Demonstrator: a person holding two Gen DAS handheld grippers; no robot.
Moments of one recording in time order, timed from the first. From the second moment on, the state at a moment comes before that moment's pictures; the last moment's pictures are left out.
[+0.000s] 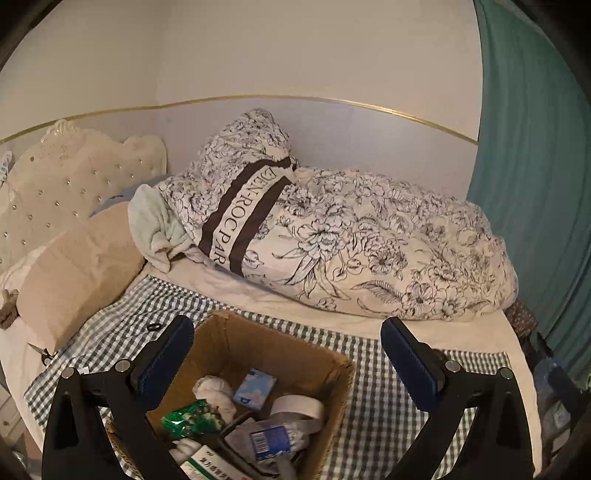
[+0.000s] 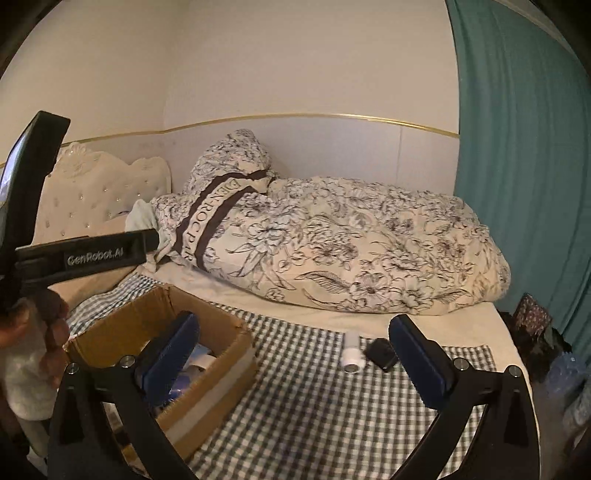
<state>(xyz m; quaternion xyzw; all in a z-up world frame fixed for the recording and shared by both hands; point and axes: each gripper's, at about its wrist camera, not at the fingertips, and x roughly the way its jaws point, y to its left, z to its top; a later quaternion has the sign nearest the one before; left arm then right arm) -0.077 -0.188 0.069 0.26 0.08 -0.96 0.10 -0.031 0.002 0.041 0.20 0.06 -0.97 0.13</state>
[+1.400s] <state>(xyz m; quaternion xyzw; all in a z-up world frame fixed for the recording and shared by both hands) -0.179 -0.014 -0.035 0.26 0.01 -0.96 -0.01 -0.113 0.175 -0.040 0.29 0.05 -0.96 0.03</state>
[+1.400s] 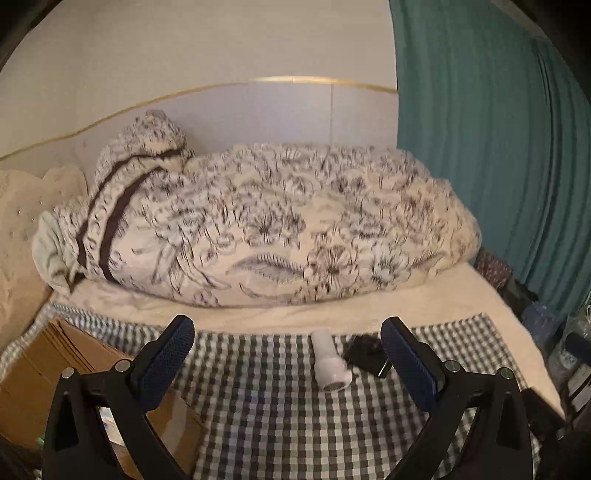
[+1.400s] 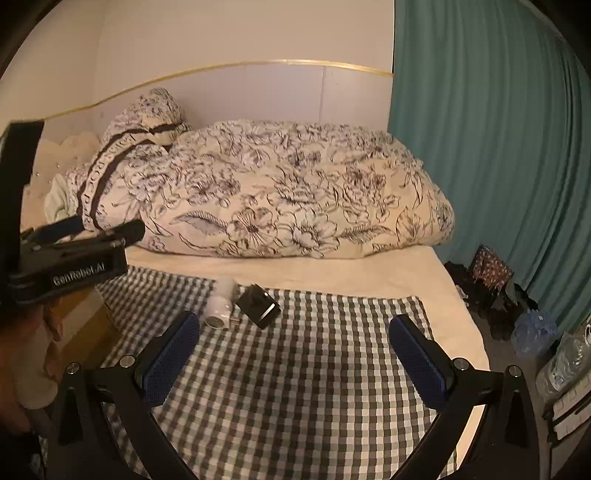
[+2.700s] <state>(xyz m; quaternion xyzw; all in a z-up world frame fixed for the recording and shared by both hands) -0.307 0.021 -0.198 0.39 0.01 -0.92 -0.02 -0.272 0.168 -0.188 0.39 0.08 -0.91 0.12</state>
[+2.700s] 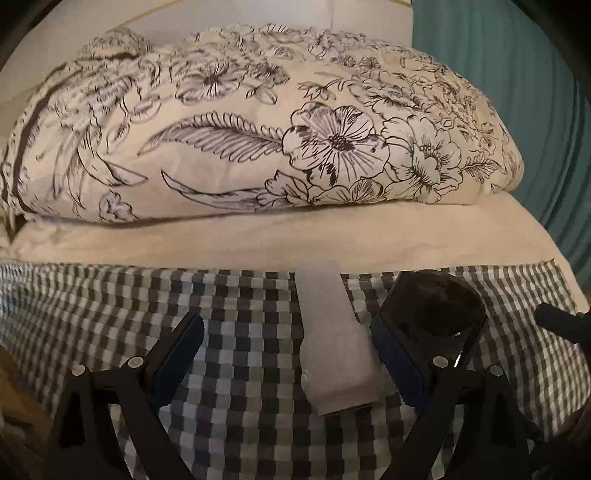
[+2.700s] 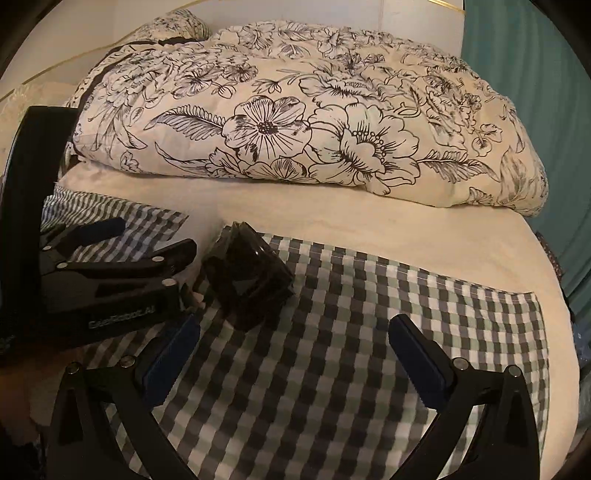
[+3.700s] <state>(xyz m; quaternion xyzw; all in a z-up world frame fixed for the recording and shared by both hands) -0.303 -0.016 -0.199 0.43 0.02 -0.90 -0.03 -0.301 0.129 -0.214 0.42 0.09 -0.89 0.12</state>
